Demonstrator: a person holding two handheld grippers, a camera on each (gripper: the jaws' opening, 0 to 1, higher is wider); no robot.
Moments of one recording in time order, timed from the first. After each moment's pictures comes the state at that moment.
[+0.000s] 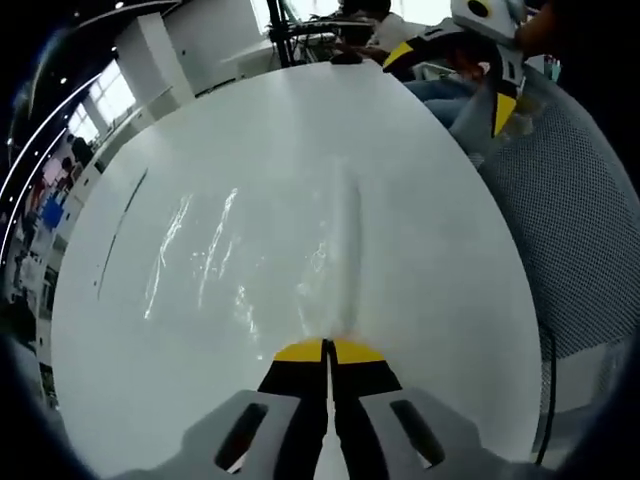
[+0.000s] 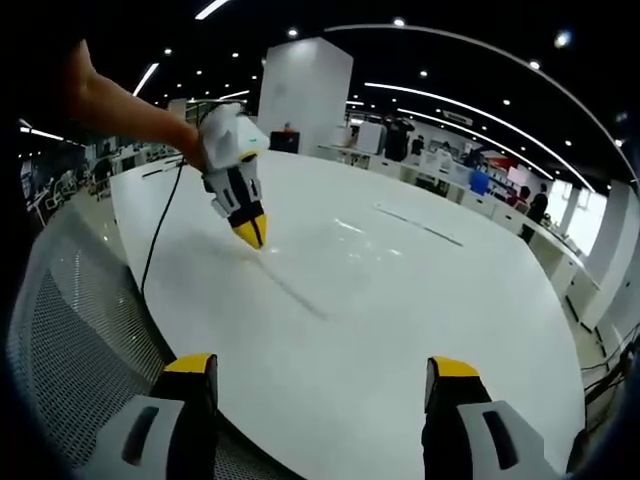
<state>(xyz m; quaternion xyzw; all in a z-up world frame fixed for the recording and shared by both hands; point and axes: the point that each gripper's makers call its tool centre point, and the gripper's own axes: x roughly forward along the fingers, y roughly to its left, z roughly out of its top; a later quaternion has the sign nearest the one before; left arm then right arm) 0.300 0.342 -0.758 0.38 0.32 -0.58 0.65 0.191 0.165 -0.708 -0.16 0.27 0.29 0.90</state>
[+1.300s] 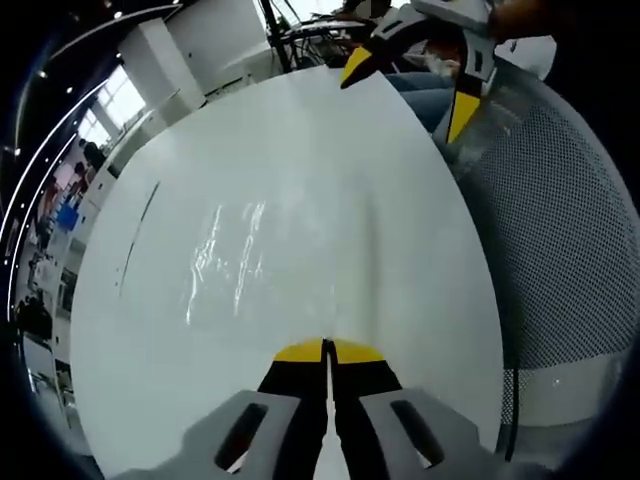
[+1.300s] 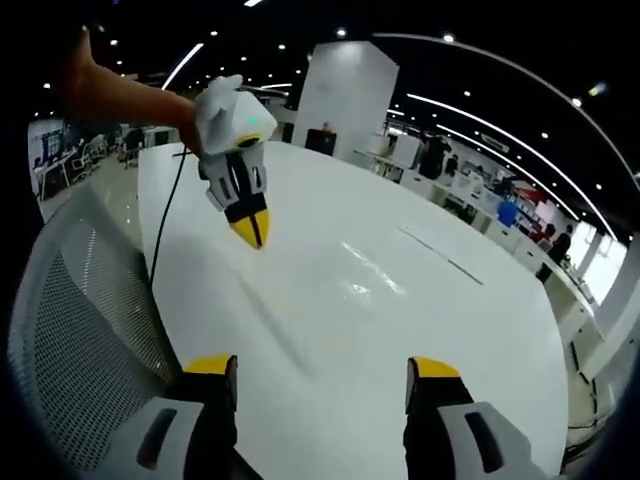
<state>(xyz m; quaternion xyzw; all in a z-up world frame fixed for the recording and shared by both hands) 0.264 0.349 -0.728 0.40 0.30 -0.55 0.66 0.206 0.198 -0.687 -0.22 0.25 0.35 0.88</state>
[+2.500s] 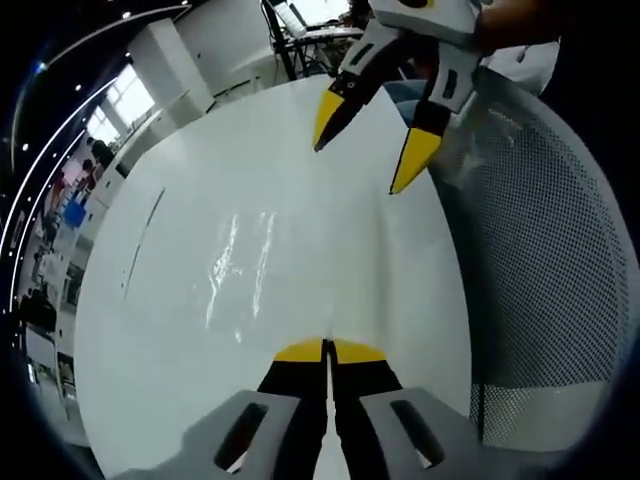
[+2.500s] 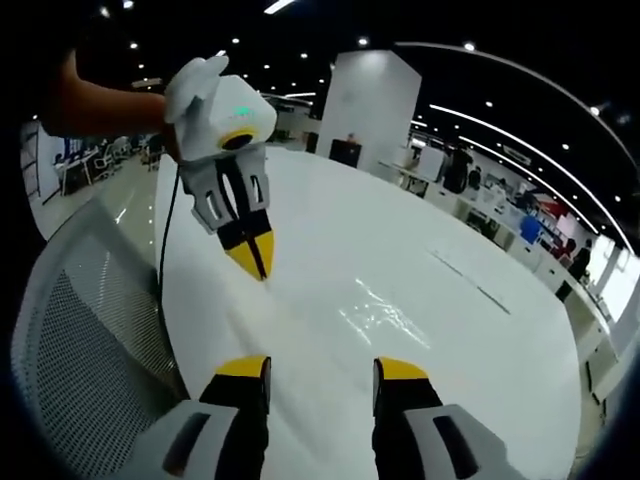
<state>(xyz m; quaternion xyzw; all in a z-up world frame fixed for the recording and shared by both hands) 0.237 0.339 -0.710 0.40 0.30 -0.54 0.68 0.218 0.241 -0.683 -0.22 0.24 0.40 0.86</state>
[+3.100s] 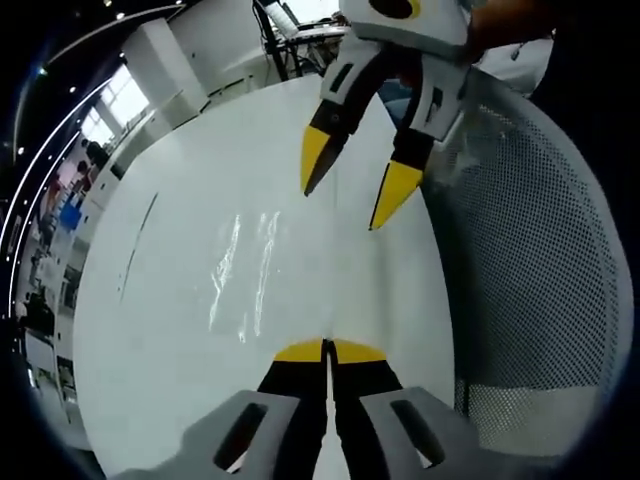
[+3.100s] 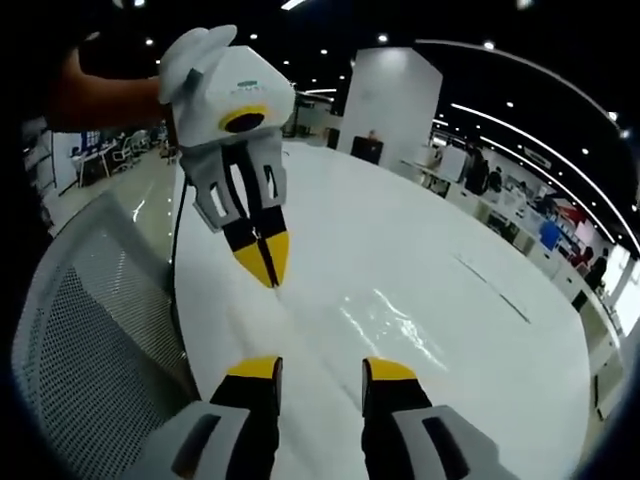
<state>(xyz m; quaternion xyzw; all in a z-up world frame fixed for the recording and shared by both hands) 0.221 0.335 -0.706 0.40 0.31 -0.55 0.67 0.214 0.265 -0.695 -0.23 0.25 0.44 0.83</state>
